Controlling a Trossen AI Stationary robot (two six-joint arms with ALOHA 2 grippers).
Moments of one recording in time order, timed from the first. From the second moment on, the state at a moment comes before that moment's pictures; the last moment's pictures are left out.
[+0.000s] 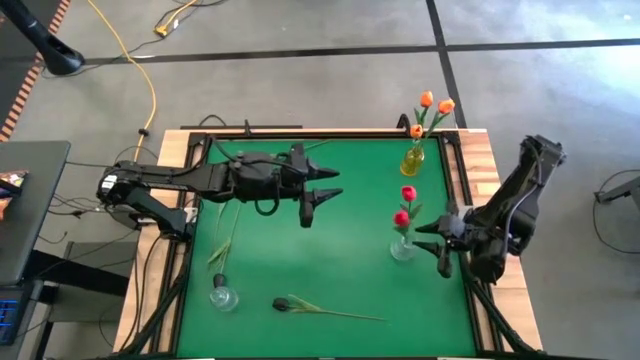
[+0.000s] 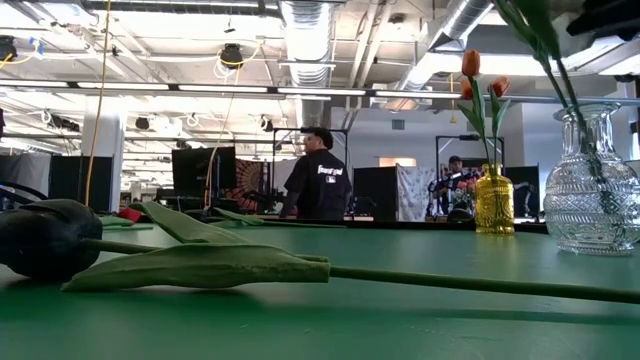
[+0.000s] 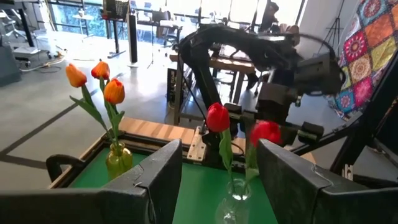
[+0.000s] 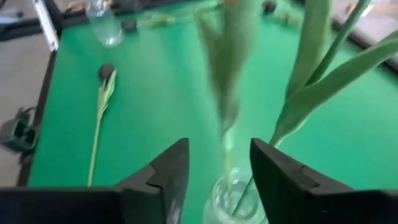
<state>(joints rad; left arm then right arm) -0.05 1.46 1.43 -0.08 -0.20 -0.14 0.94 0.89 0.86 -0.96 0.90 1.00</state>
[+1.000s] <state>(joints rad) 0.04 1.44 1.37 -1.25 -0.39 -0.57 0.85 0.96 1.01 -0.78 0.21 1.20</state>
